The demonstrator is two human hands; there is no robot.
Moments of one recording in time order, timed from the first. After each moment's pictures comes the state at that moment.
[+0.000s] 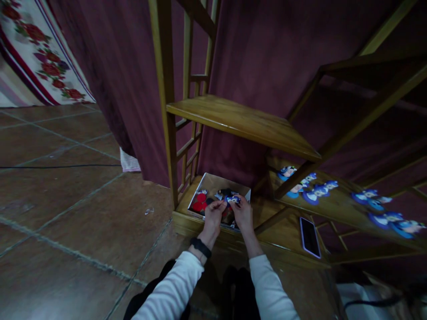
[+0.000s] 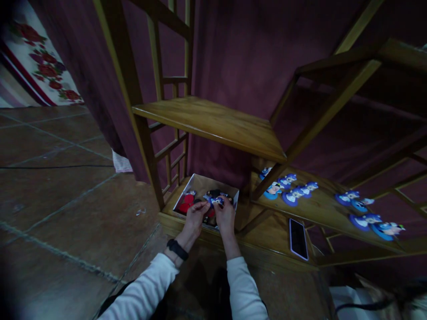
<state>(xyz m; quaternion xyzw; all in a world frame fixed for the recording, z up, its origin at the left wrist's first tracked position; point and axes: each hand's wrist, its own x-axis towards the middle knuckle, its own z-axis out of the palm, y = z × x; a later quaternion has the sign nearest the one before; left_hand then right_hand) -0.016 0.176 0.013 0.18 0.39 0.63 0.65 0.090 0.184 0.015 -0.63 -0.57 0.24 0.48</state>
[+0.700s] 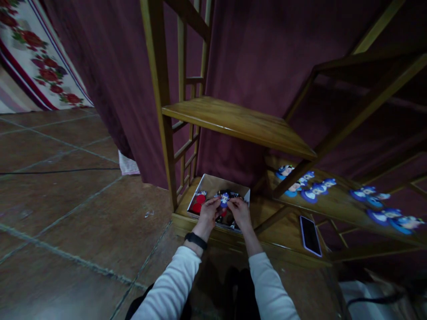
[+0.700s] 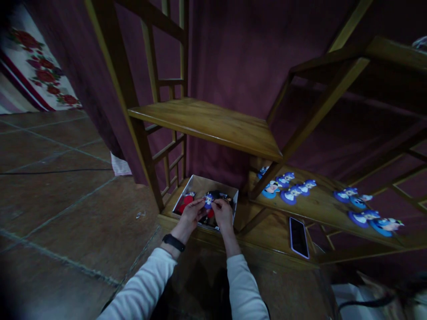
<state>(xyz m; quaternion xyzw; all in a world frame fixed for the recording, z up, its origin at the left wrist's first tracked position) -0.035 0.192 0.014 0.13 0.40 0.56 0.71 0.095 0.199 -0.002 -0.60 -0.59 0.27 0.46</state>
